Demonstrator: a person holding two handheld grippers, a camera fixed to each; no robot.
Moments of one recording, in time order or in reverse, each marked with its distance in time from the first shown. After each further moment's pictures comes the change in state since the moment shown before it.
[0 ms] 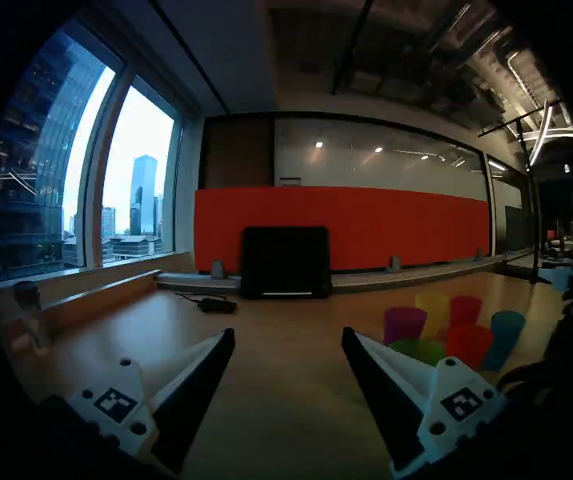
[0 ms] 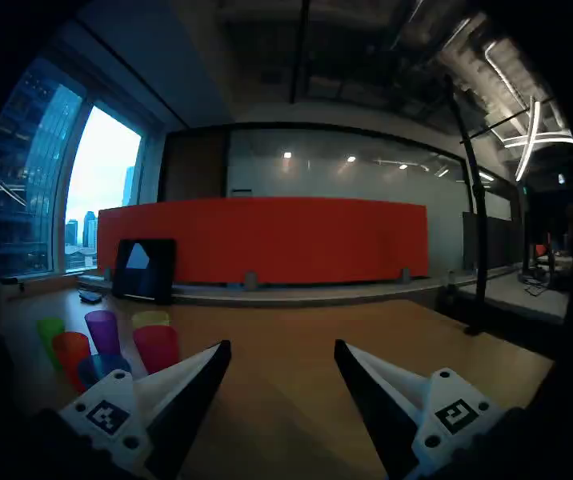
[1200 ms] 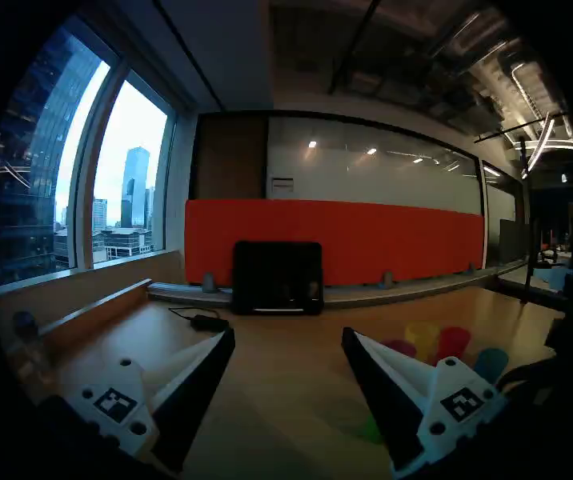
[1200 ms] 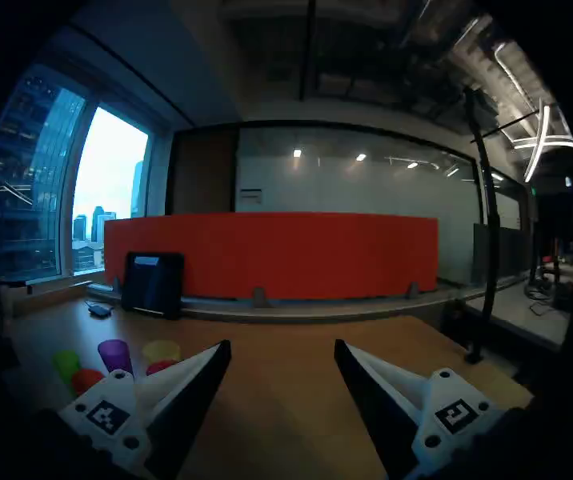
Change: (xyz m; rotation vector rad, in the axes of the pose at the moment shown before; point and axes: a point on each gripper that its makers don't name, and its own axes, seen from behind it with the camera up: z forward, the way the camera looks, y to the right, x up) left arm 0.071 0.001 0.017 -0.050 -0.024 -0.026; right arm 0.079 -0.005 0.012 0.053 -0.032 -0.007
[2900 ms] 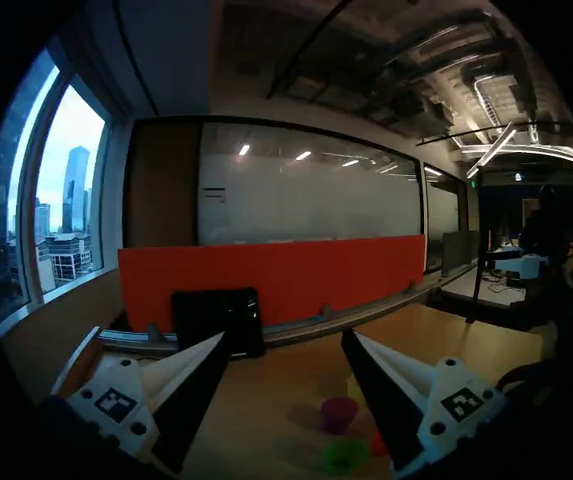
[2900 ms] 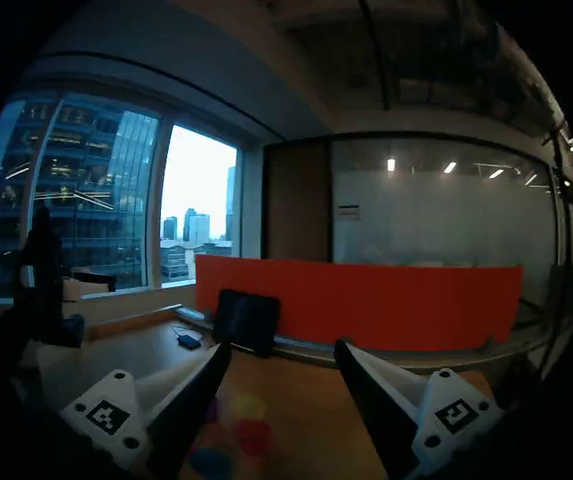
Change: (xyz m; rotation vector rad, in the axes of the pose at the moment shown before) left arm 0.157 0.051 0.021 -0.318 -0.008 0.039; right arm 0.162 -0.078 -0.011 0.459 0.019 -0.028
